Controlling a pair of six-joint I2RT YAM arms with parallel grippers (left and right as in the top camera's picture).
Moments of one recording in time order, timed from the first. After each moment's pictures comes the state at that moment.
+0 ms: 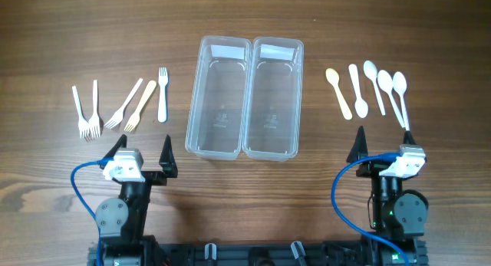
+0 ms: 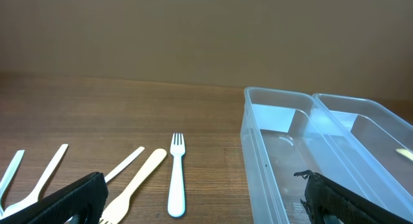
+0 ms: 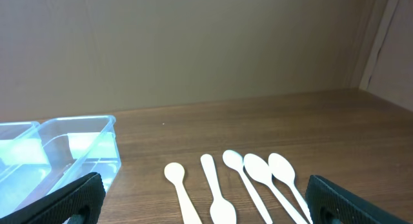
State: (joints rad) left arm 0.04 0.01 0.01 -0.07 0.12 -0.11; right arm 0.02 0.03 0.01 0.01 0.11 0.07
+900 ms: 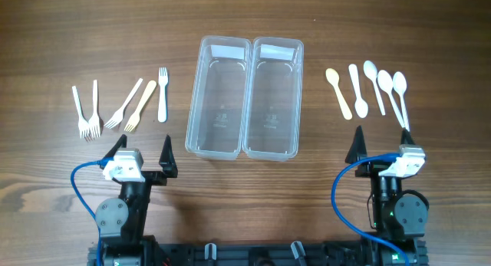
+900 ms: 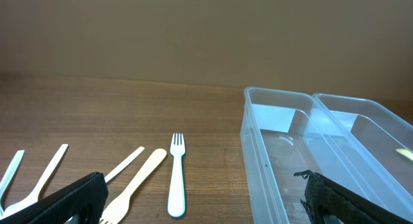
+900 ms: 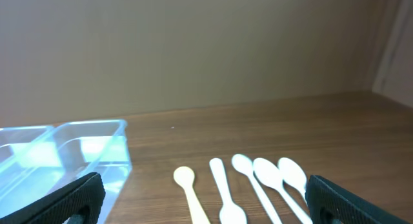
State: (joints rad) left arm 0.04 0.01 0.01 -0.07 0.12 -0.11; right arm 0.02 0.03 0.01 0.03 0.07 0.09
